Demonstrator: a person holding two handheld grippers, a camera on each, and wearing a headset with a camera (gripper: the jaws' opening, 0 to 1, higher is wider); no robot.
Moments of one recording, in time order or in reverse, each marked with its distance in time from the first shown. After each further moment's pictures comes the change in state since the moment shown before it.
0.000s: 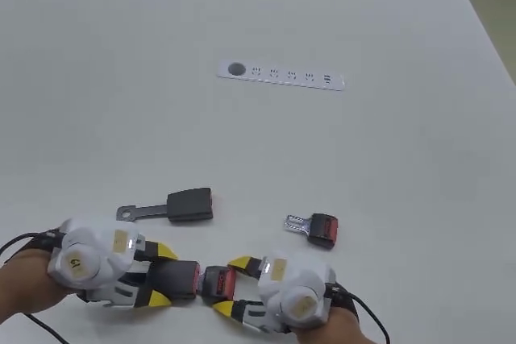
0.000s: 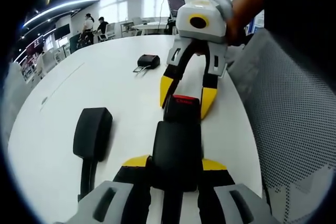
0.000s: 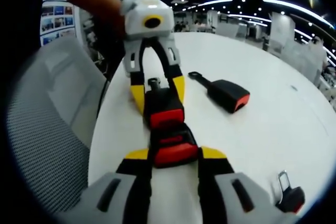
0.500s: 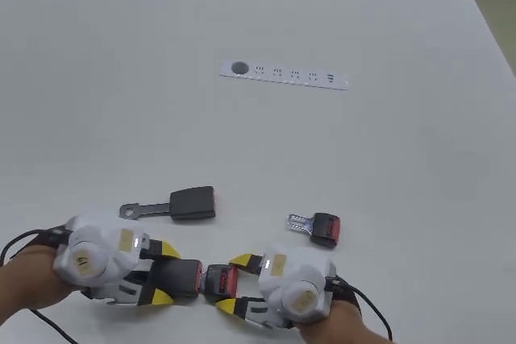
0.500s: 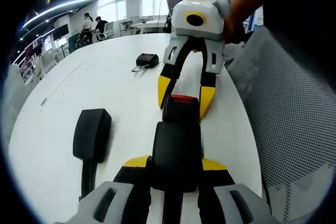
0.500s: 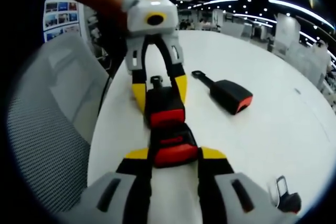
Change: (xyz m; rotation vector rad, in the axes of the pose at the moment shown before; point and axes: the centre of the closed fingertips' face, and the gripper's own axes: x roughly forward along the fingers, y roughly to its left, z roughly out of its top) left arm 0.001 0.001 -0.003 0.016 0.018 -0.004; right arm 0.002 -0.001 -0.001 -0.027 0.021 0.029
